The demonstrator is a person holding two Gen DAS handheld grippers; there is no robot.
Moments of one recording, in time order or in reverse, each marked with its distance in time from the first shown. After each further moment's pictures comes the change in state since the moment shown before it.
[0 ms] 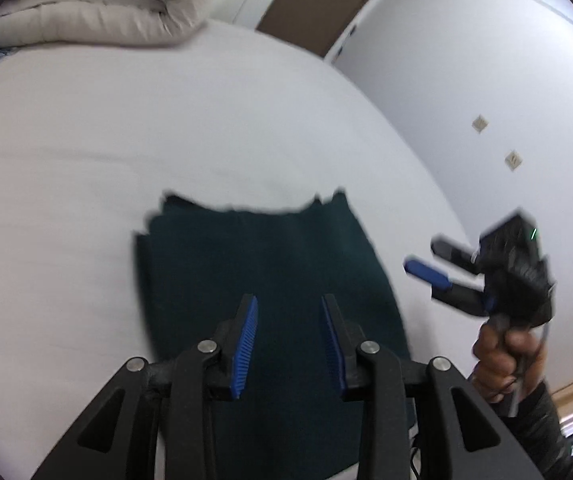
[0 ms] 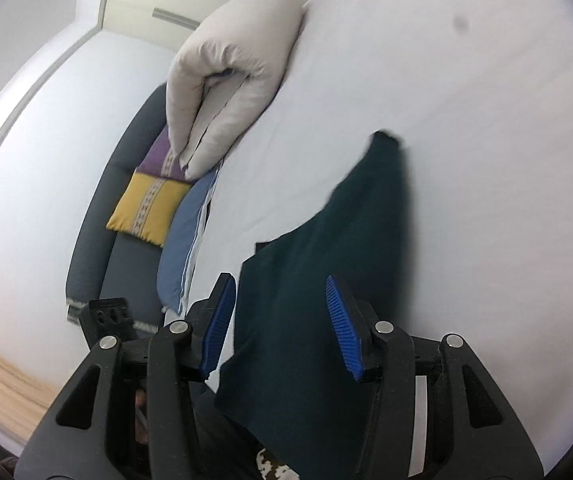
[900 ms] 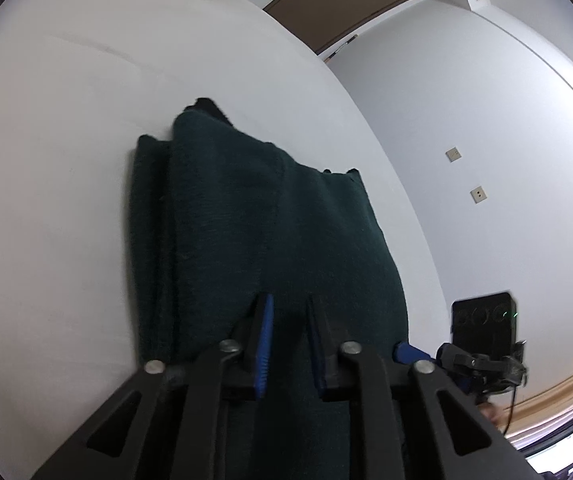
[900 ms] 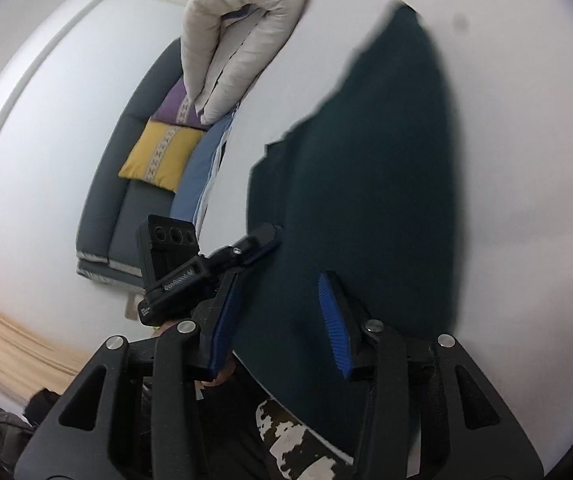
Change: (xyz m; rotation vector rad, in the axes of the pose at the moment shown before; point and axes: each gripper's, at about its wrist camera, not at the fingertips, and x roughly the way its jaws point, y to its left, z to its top) left arm 0.038 0.070 -0.038 -0.182 0.000 -0.258; right arm 0.008 -0.029 -0.086 -0.007 0.080 0.100
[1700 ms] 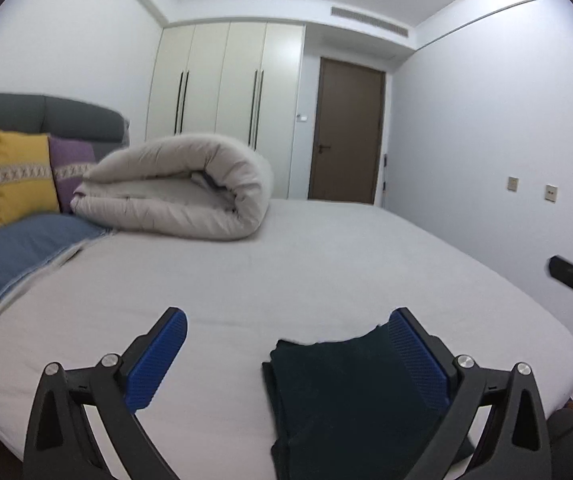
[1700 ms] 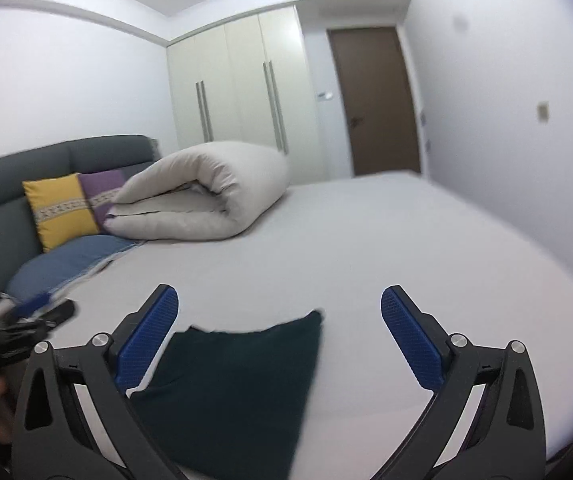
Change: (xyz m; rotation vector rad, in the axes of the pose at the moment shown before) left arm -0.164 -0.173 -0.062 0.508 -0.668 0.555; right arm -0.113 0.217 -0.056 -0.676 -0.710 -0.742
